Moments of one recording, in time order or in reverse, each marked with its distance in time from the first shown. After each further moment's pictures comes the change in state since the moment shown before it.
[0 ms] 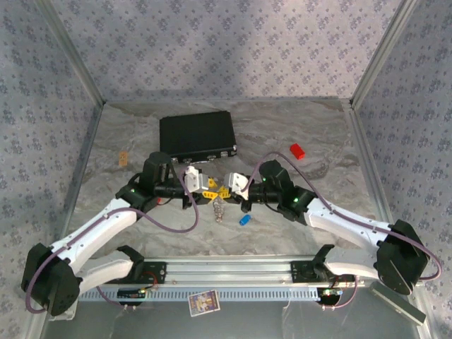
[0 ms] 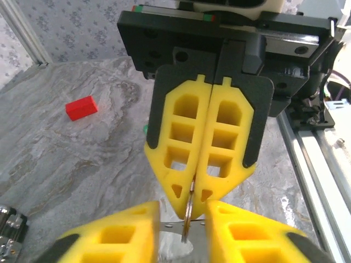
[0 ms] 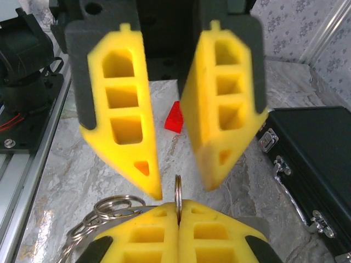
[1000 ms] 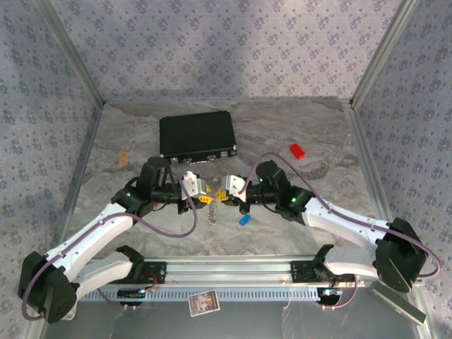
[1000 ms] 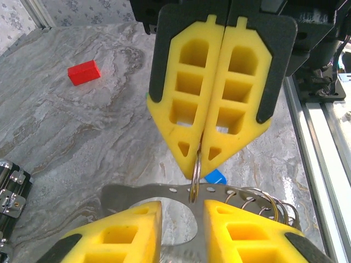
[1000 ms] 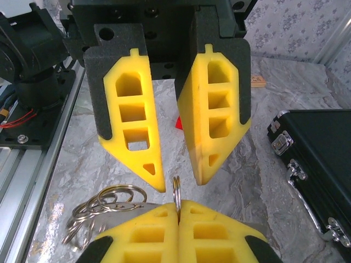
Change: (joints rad) left arm 0.000 -0.054 -0.023 -0.135 -0.076 0.042; right arm 0.024 0.024 0.023 -0.024 -0.011 -0.016
